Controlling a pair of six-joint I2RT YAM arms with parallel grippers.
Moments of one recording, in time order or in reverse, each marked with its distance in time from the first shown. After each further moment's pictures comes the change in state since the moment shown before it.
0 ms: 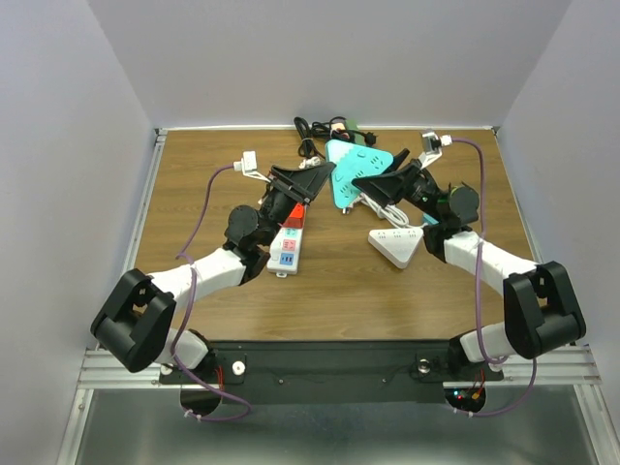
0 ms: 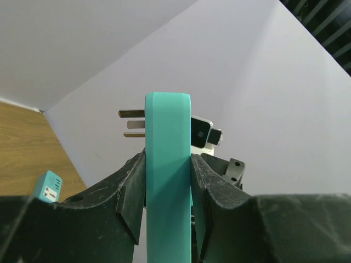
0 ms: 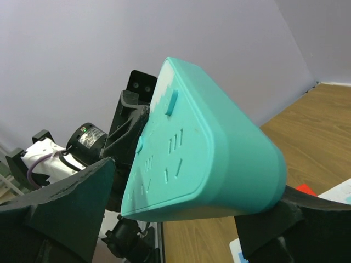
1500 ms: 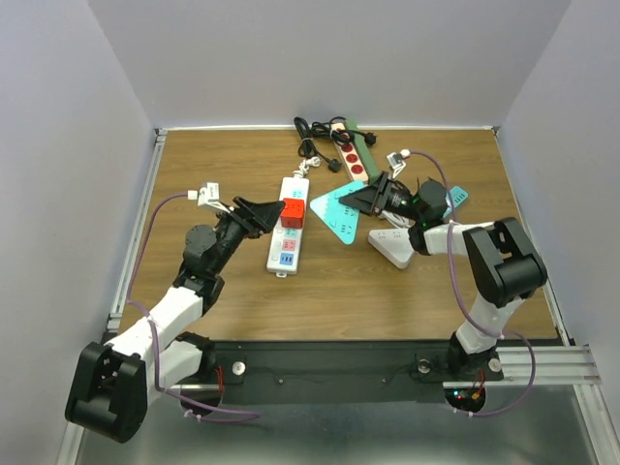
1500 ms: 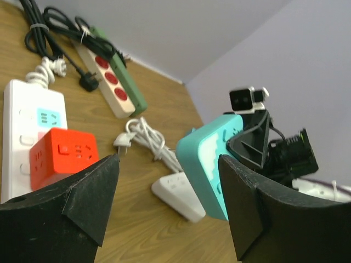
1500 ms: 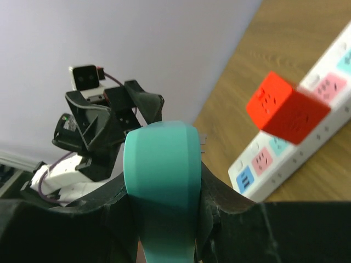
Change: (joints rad) left arm 0.335 -0.406 -0.343 -0.422 0.180 0.269; right arm -0.029 0.317 0.001 -0.023 -0.128 0.168
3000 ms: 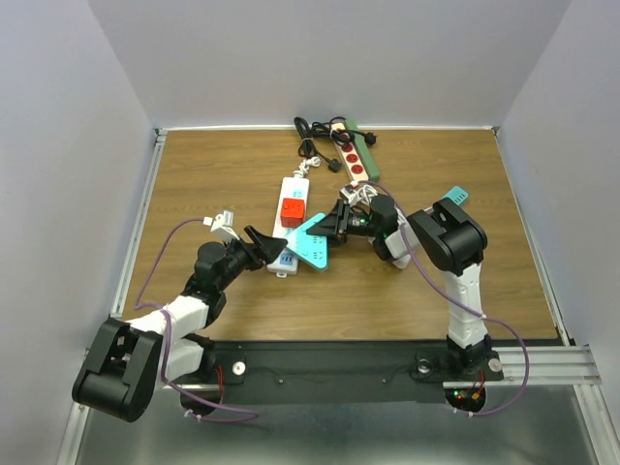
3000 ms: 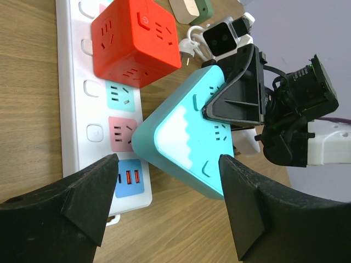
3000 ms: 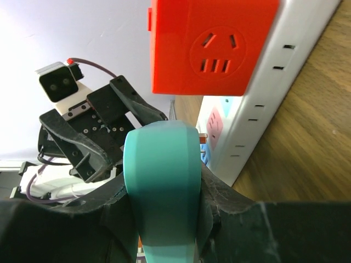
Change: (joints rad) left arm 0.022 0.124 -0.209 0.005 0.104 0.042; right arm 0.180 0.437 0.145 -0.034 -0.077 0.108
